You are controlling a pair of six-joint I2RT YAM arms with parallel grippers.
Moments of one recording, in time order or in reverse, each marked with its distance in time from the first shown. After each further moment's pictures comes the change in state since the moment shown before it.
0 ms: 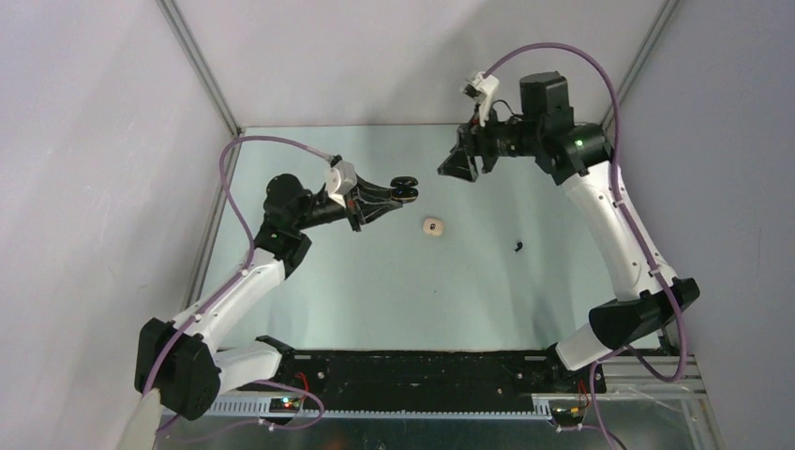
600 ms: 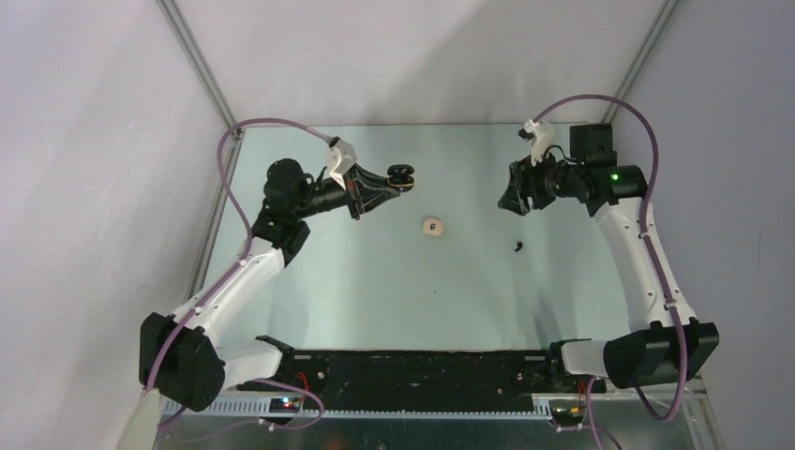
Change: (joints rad) left arm 0.028 0.047 0.104 -0.147 -0.047 -0.063; right arm -0.320 -0.246 -0.439 -0.082 0.128 -0.115
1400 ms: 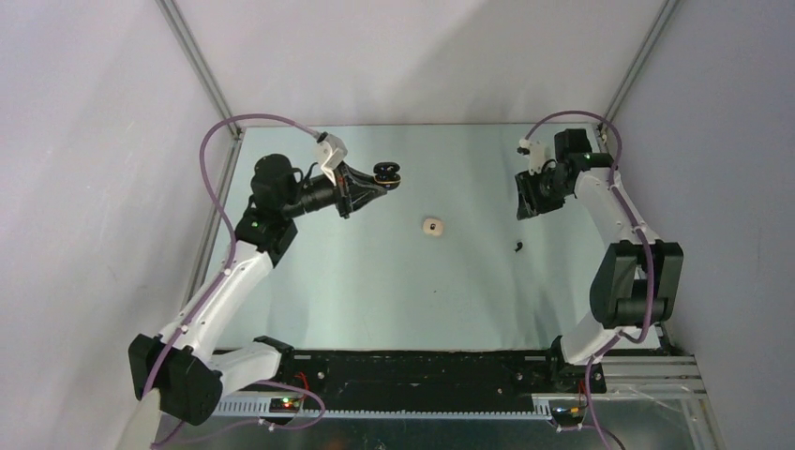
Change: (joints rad) left arm 0.044 -0.069 0.063 -0.250 -0.066 0.029; right arm -0.088 0.310 -0.075 0.029 0.240 -0.068
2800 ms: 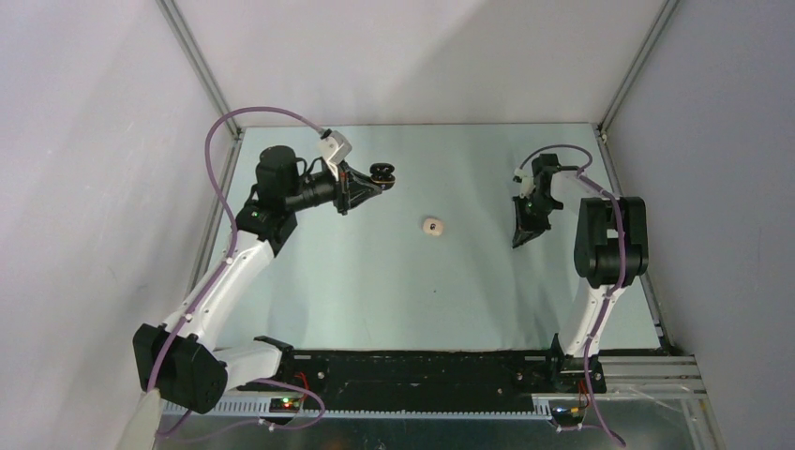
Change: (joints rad) left arm 0.033 0.060 0.070 -0.168 -0.030 0.103; right arm 0.008 0.325 -0.062 0.100 0.161 0.294
